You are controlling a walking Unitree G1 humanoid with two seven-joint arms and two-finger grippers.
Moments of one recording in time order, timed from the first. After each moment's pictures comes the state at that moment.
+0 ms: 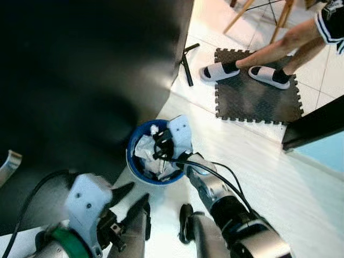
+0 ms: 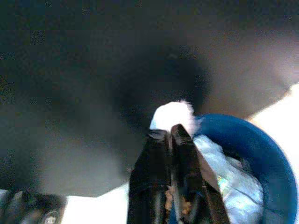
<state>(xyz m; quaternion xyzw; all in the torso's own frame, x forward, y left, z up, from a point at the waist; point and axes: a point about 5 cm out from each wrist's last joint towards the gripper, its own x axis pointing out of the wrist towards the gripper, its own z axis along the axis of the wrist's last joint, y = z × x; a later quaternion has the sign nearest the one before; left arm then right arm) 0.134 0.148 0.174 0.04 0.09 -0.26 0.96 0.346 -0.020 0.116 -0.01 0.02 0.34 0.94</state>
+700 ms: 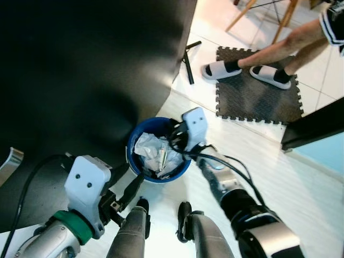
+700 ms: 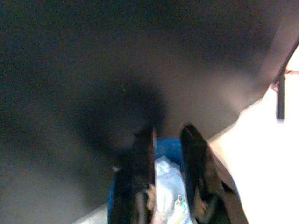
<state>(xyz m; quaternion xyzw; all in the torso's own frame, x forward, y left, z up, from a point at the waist) 0.197 0.154 0.163 0.08 0.07 -0.19 0.98 0.338 -0.089 0.106 -0.01 -0.05 0.26 0.96</state>
